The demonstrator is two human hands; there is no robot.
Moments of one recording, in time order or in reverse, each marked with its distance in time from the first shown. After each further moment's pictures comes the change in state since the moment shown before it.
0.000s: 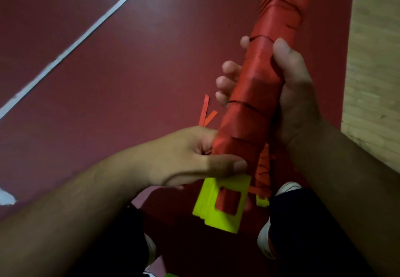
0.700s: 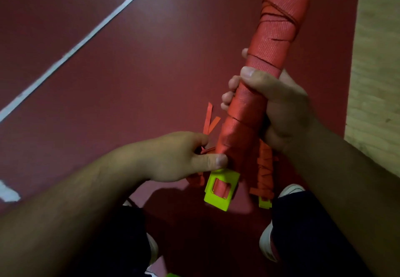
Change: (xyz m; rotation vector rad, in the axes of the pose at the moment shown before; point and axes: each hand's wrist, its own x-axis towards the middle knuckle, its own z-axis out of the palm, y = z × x) left_hand -0.010 -0.026 -0.021 0.432 0.123 -0.274; right_hand 0.005 0.013 -0.001 -0.211 0.093 -0.074
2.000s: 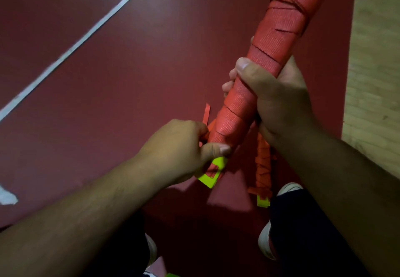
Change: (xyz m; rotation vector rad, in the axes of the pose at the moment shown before) left_hand 0.012 0.015 0.012 0.345 0.402 -0.108; right_hand 0.002 -0.002 0.002 -0.208 0.202 -0.208
